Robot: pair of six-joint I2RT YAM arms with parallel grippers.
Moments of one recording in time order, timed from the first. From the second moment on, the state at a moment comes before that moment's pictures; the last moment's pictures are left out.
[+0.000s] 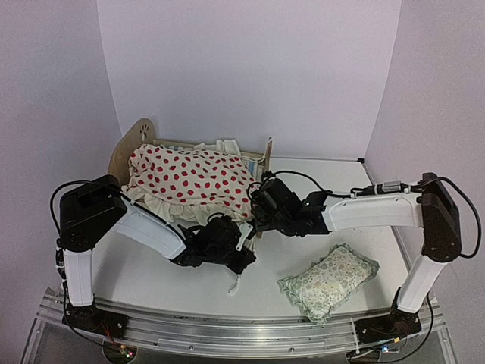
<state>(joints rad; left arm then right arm) -1.08 1.99 0.99 0.30 0.07 -0.35 1.01 1.78 1.21 -0.26 0.57 0.55</state>
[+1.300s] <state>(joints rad) -1.00 1.96 0.97 0.22 0.32 -0.28 0.98 1.75 0.83 0.03 0.03 0.84</state>
